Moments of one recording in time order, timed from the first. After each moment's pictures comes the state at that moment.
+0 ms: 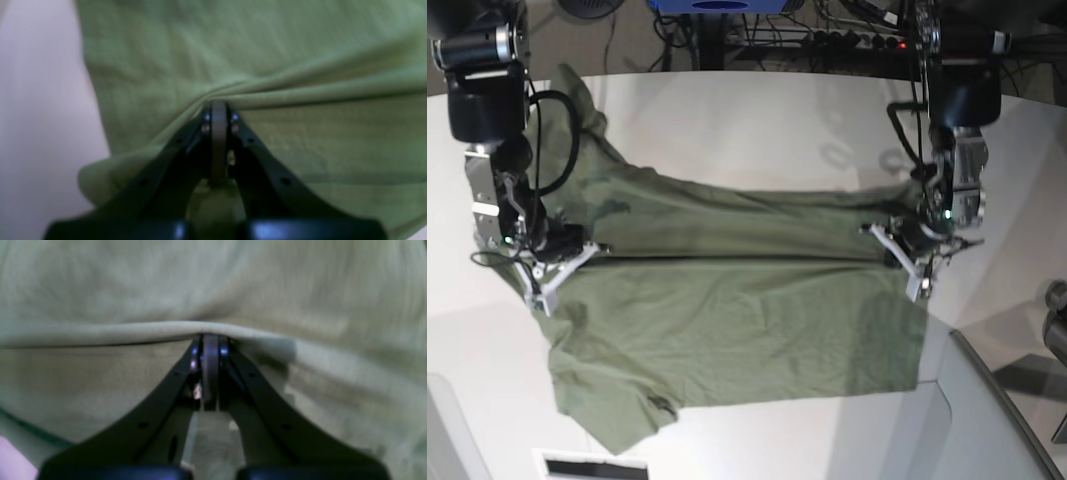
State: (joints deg) left arm -12.5 -14.6 -7.1 48.4 -1.2 -18.0 17.3; right arm 13.7 11.1 -1.9 50.8 19.4 9.2 -34.6
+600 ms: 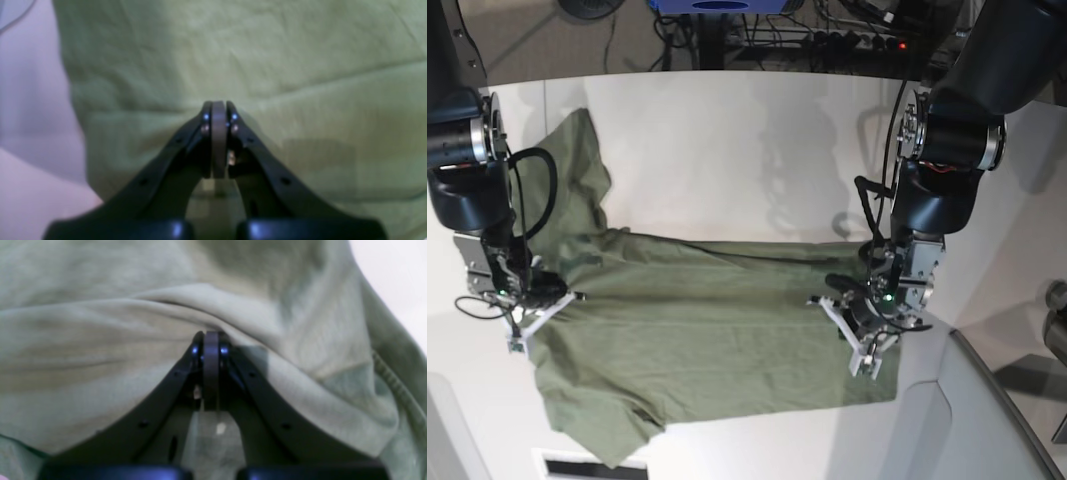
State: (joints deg) left arm -33.0 -9.1 8.0 26.2 -0.6 -10.5 7.3; right arm 32.5 13.5 -8.5 22.2 17.8 8.3 -17.5
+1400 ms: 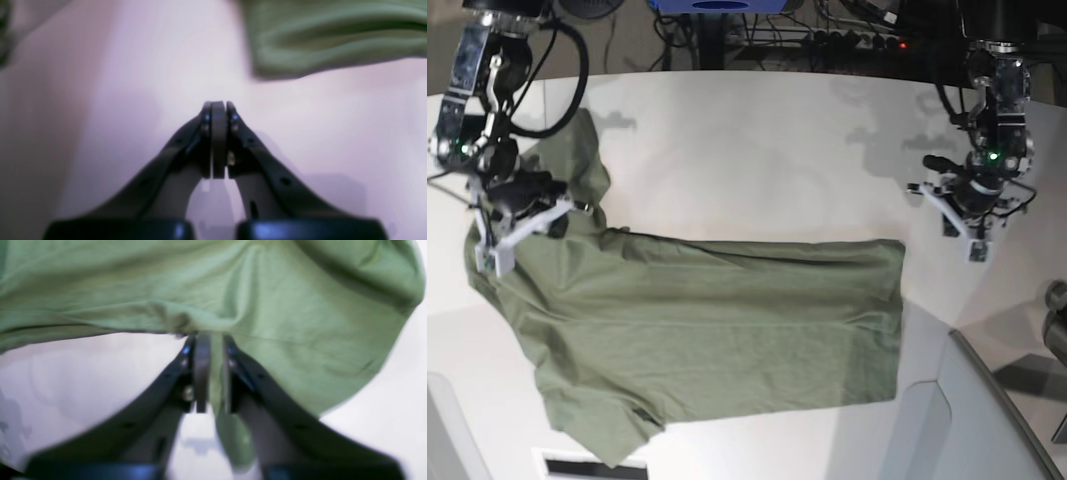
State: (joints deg) left arm 10.5 -21.6 -11.3 83.4 -7.0 -12.1 28.5; right arm -11.8 0.3 17.2 102.8 18.0 8.2 -55.0
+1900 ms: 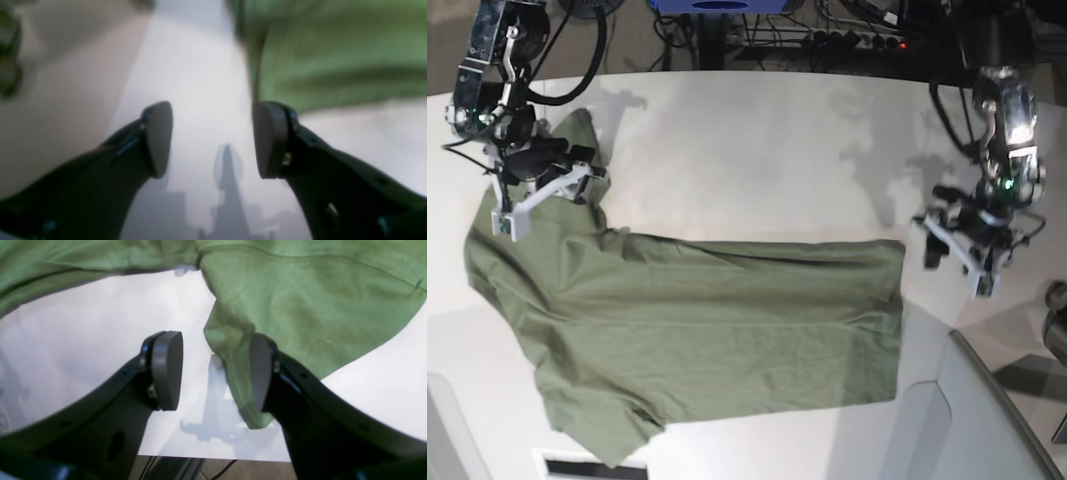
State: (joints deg) left arm 1.4 -17.9 -16.6 80.7 -6.6 -21.5 29.5; right arm -16.2 -2.4 17.3 103.0 17.8 8.2 -55.1
